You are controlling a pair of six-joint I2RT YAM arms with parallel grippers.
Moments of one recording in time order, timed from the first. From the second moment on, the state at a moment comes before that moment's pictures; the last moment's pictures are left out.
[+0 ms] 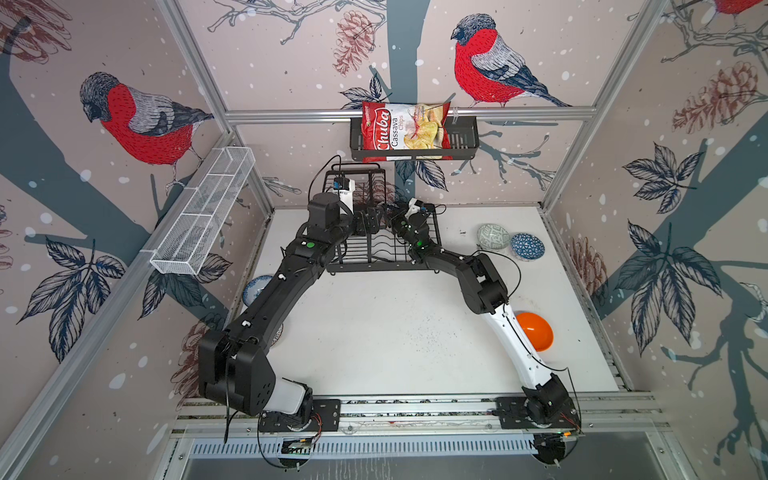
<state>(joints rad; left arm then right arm) -0.31 1.44 1.29 -0.18 0.21 -0.29 0.63 2.73 2.12 0.73 -0.10 1.39</state>
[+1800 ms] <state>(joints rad) -0.29 1.41 1.28 -0.18 0.26 -0.32 0.68 2.67 2.06 0.57 0.10 1.54</state>
